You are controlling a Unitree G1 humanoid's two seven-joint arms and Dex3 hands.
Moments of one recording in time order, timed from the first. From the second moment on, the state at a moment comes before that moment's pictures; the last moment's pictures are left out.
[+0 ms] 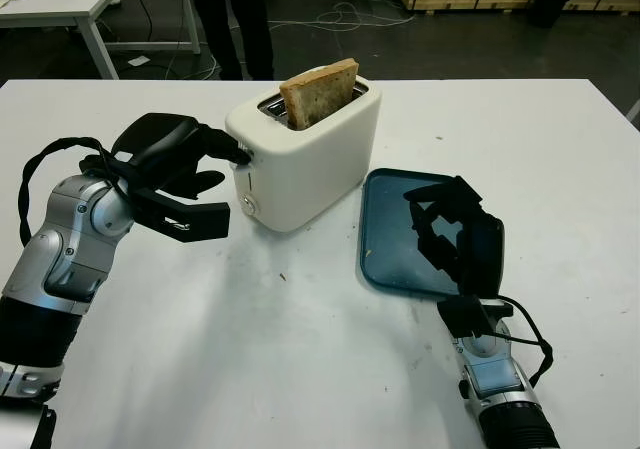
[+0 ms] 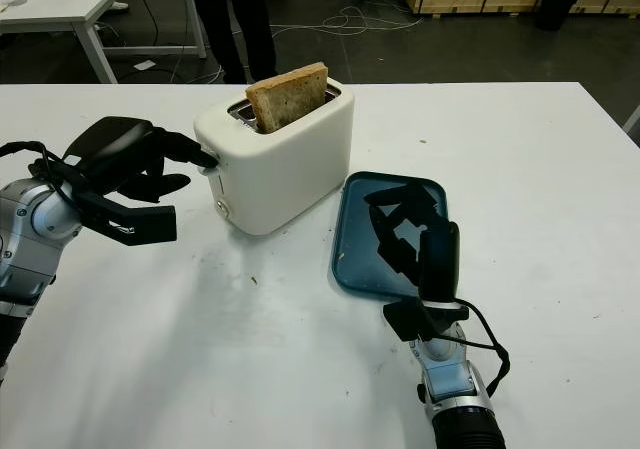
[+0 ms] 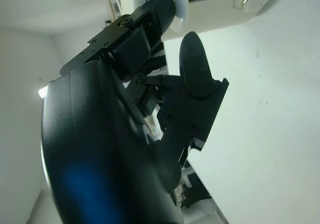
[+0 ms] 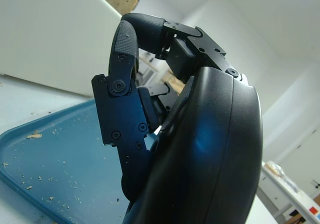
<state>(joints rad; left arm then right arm) -0.47 0.66 -0.15 0.01 0.59 -0.07 -0.35 -0.13 -0.12 -0.01 0.39 -0.29 -0.73 -0.31</state>
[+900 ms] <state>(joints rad) -0.57 0.26 -0.24 0.53 0.60 0.13 0.01 -0.09 -0.15 -0.07 0.35 -0.28 -0.78 -0.31</state>
